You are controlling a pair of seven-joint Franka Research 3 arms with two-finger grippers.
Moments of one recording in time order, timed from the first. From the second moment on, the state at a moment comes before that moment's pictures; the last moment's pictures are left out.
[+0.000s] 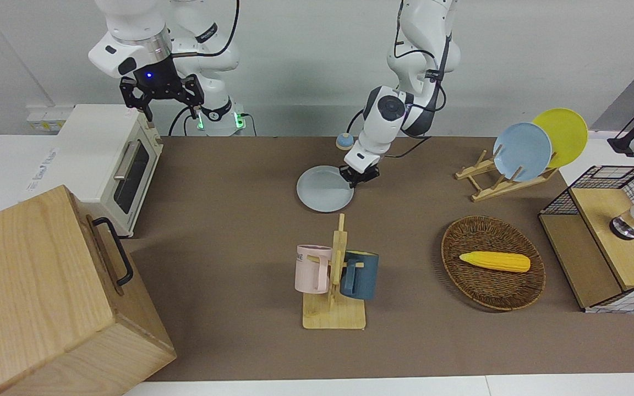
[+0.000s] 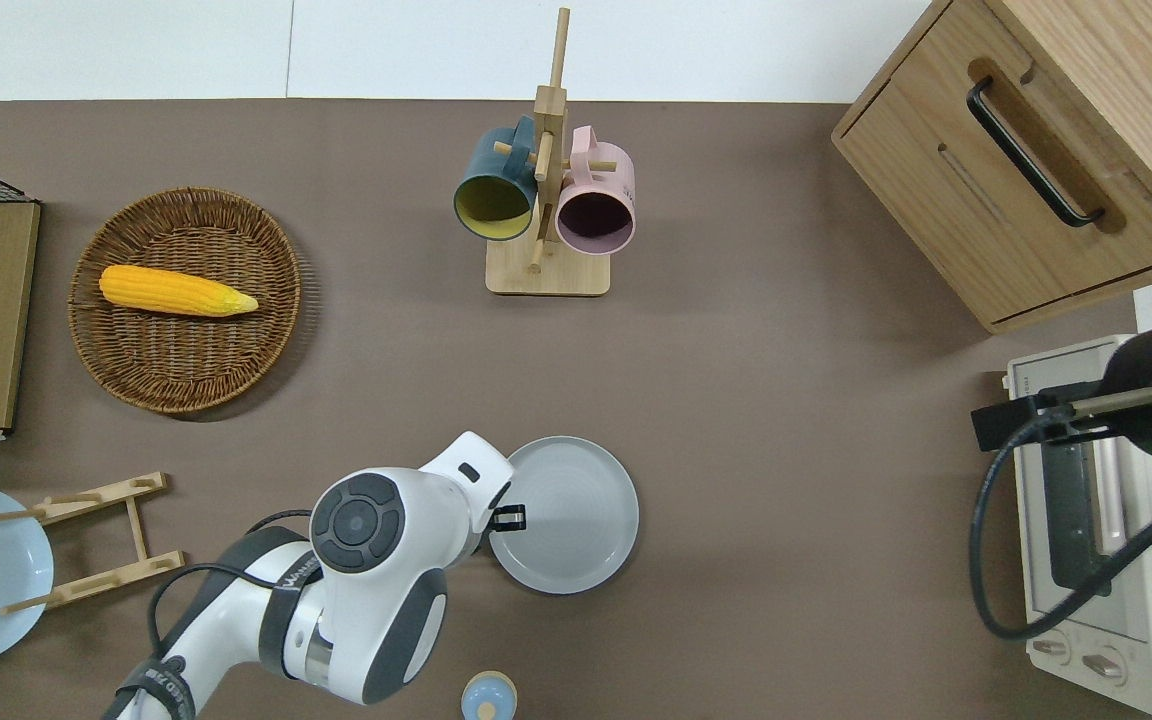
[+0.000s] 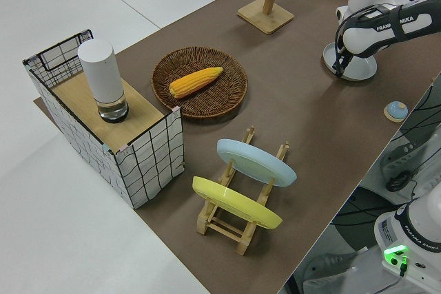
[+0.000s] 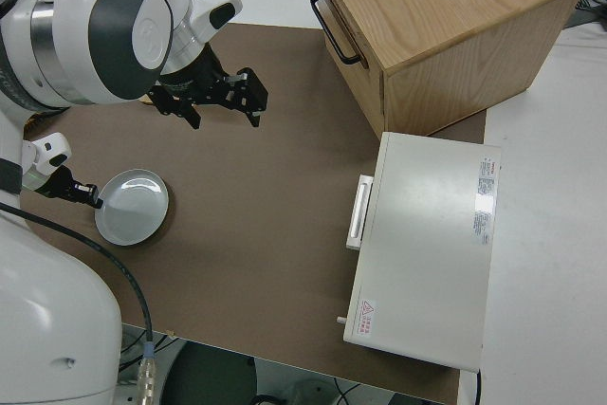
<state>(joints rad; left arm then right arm) -0.09 0.04 -0.49 -2.39 -0.25 2.45 -0.42 -0.05 -0.06 0.16 -1.54 -0.04 1.40 0.01</state>
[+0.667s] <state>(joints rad) -0.18 0.18 -0.57 -2.26 -0.25 2.56 -0.60 -0.05 -0.06 0.16 -1.54 -0.04 1.40 0.01</state>
